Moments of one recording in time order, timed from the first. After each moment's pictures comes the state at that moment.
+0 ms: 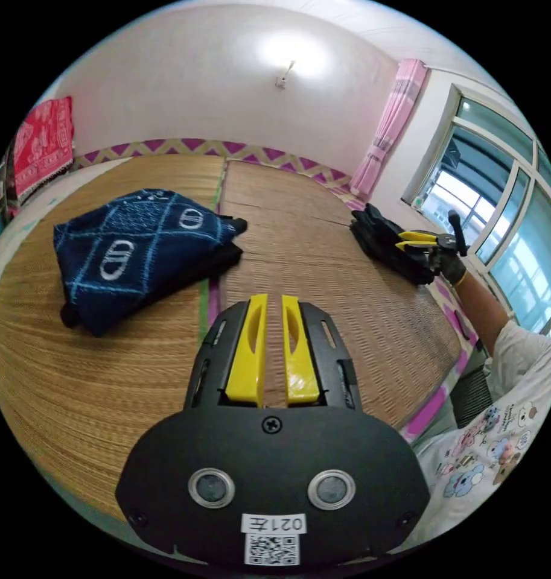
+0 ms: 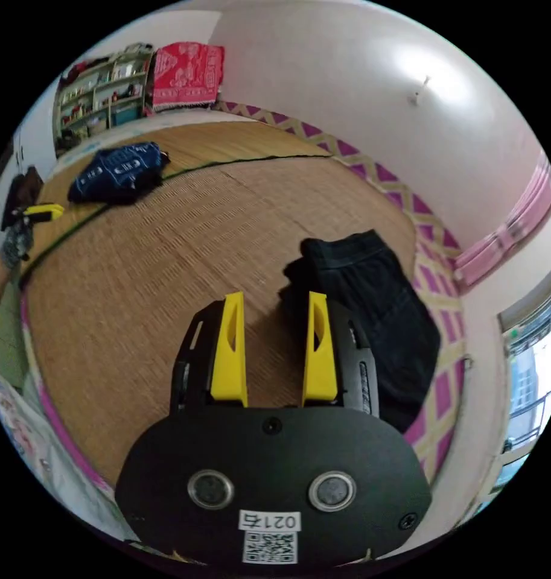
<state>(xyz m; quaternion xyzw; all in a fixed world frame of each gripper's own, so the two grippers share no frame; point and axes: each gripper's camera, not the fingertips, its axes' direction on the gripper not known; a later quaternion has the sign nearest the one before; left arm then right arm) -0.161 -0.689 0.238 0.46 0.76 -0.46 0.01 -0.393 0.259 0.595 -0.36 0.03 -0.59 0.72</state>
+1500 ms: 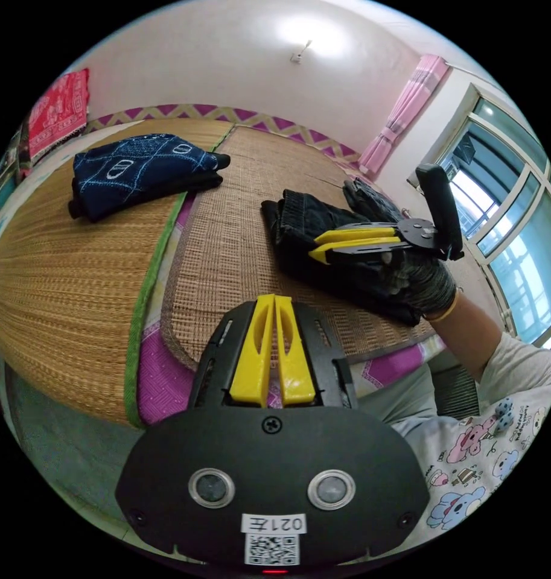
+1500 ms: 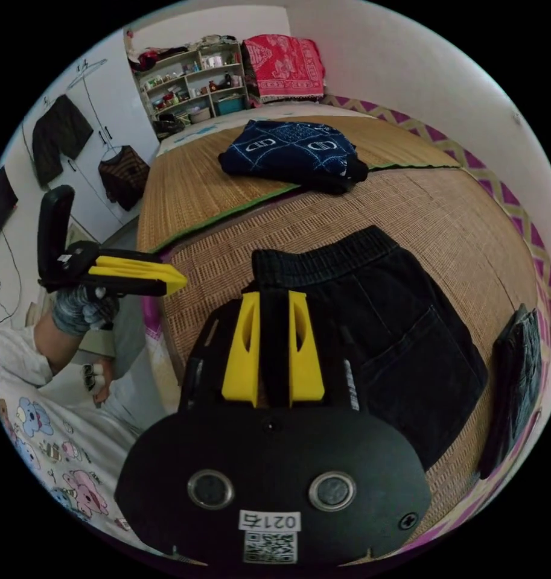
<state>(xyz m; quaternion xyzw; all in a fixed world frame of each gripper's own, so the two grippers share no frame) -0.095 -0.596 0.039 0.41 0.81 -0.42 0.02 -0.450 0.411 0.468 -0.51 -0.17 -0.54 0.65</state>
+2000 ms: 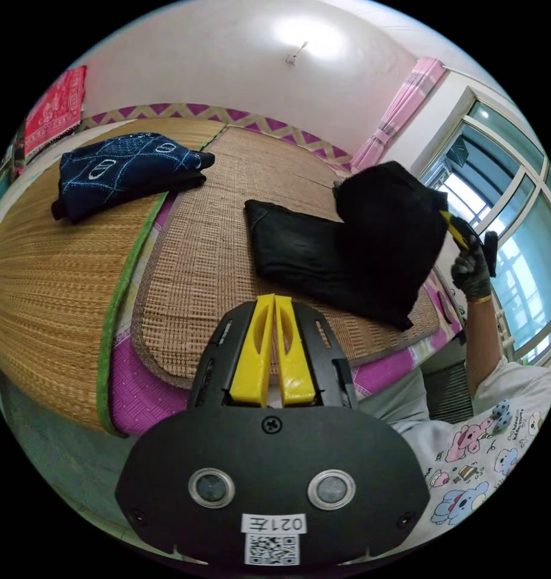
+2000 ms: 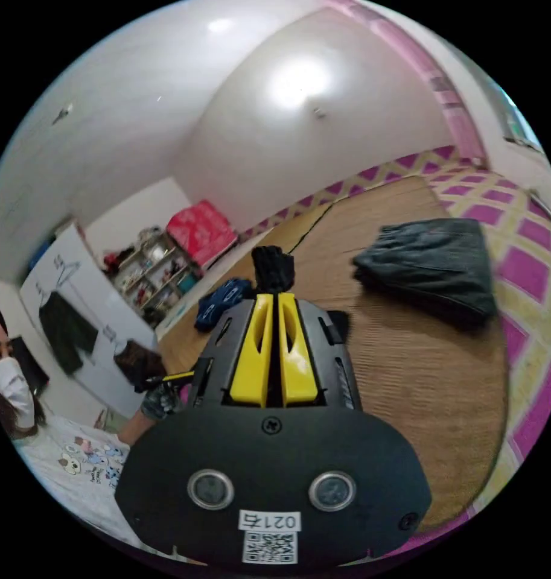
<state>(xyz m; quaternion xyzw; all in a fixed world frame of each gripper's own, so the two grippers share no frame) -0.111 -0.597 0.008 0.42 0.81 -0.41 0.01 -0.222 0.046 0.384 -0.30 -0.20 -0.20 0.91</state>
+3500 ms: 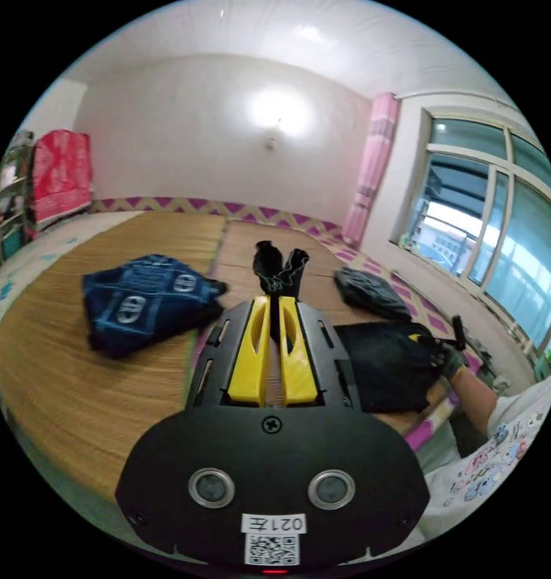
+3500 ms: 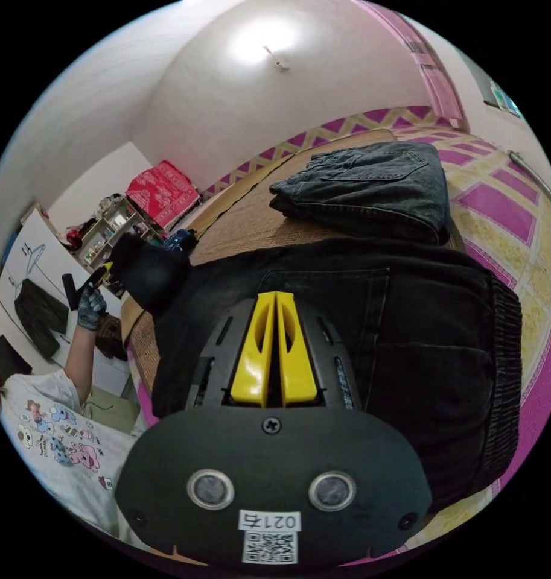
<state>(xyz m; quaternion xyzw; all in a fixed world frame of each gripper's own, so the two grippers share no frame) -0.104 -0.589 0.224 0.42 0.68 -0.60 0.00 -0.100 0.050 0.454 -0.39 -0.12 -0.23 0.88</state>
